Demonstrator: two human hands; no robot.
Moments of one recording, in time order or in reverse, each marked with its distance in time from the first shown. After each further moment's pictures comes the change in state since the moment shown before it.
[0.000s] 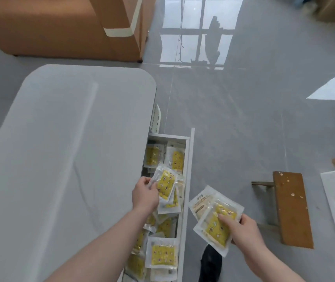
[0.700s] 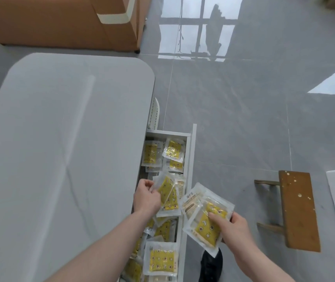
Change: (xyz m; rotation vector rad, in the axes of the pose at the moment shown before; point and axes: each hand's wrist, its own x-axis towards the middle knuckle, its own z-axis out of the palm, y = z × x) left_hand 0.036 -0.026 0.034 -0.003 -0.030 -0.065; right_hand 0.031 0.002 0.037 -0.002 -0.060 0.054
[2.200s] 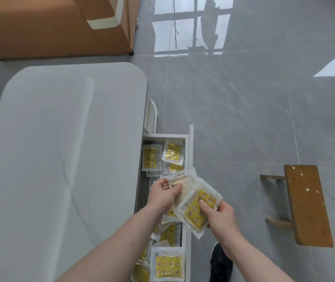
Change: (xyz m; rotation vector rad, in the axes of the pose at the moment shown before) left_hand -0.009 0.045 0.016 -0.350 -0.395 -0.114; right_hand 0.025 -0.013 0.034 0.097 -0.031 -0.035
